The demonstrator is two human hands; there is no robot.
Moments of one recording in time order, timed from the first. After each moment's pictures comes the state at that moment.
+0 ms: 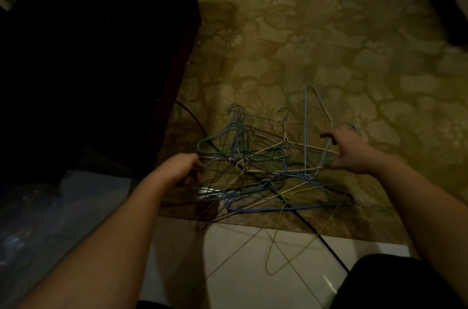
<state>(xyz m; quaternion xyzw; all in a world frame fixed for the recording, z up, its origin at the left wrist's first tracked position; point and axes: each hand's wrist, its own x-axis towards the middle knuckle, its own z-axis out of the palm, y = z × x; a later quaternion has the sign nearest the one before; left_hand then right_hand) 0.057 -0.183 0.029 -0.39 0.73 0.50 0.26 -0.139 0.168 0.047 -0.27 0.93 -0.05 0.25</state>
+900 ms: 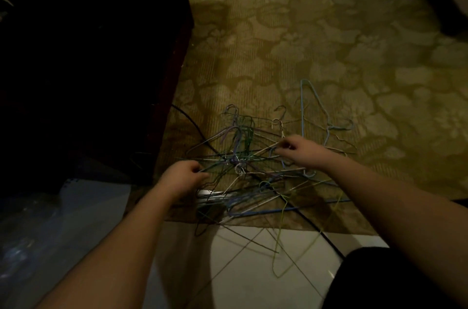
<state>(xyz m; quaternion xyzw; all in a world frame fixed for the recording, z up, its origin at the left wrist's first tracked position) 0.069 -0.170 0.023 -0.28 0.89 0.30 0.20 -0.114 0.092 0.018 -0.25 0.87 -0.19 0.37</state>
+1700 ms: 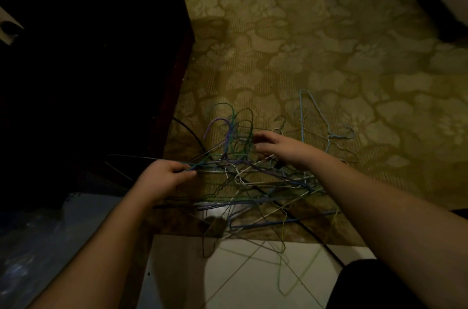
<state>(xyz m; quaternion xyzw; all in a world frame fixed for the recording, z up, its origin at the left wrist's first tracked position) 0.074 -0.185 0.077 -0.30 0.86 0.39 0.12 -0.112 0.052 0.048 -0.19 0.77 -0.41 0.45</state>
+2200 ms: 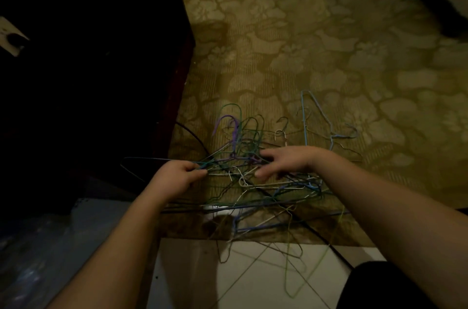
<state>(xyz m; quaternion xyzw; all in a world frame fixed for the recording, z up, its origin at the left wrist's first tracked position) 0.056 -0.175 0.086 -0.31 0.86 0.37 0.15 -0.111 0.052 0.058 -0.27 0.75 -0.25 0.56</state>
